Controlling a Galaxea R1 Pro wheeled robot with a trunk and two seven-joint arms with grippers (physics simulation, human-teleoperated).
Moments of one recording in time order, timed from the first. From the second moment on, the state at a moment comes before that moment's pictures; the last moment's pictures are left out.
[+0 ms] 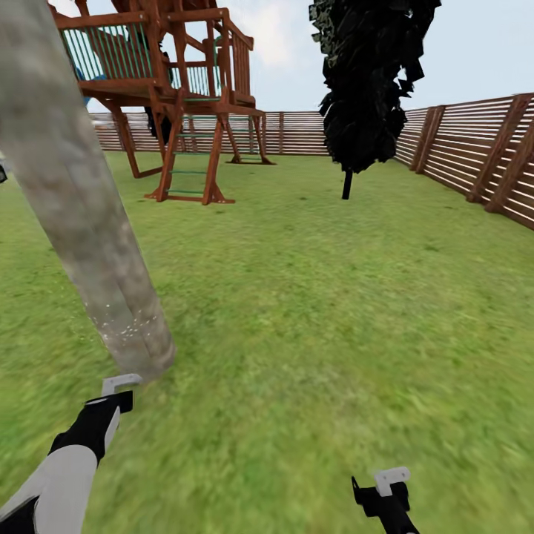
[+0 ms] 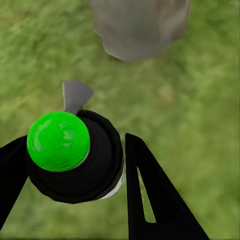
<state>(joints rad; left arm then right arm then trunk) -0.75 0.10 0.66 -0.48 -0.50 0.24 0.06 -0.48 -0.06 0.15 -0.07 0.03 -0.49 -0.11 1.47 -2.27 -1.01</state>
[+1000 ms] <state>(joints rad) -0.99 0.14 0.58 -0.49 -0.51 0.34 0.01 -0.48 -0.07 0.15 -0.09 0.03 -0.49 -0.11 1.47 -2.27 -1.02</state>
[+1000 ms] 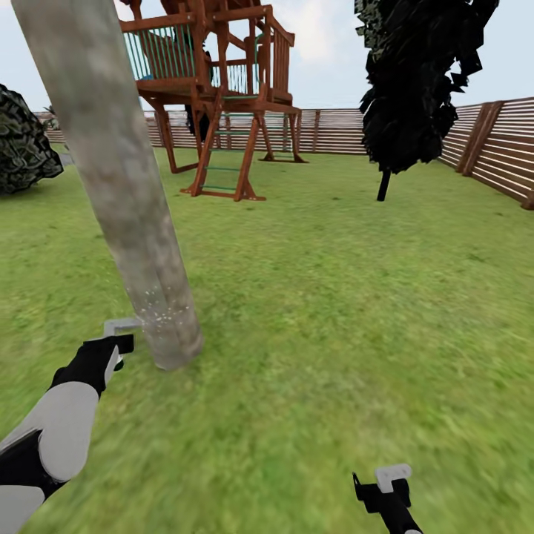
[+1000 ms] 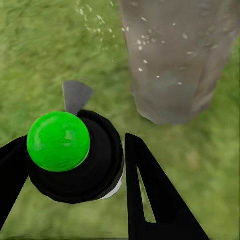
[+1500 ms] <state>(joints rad) -0.98 0.12 0.59 -0.55 -0.51 0.34 0.02 -0.48 -0.07 0.15 -0.09 0.03 -0.49 -0.11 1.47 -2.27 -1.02</state>
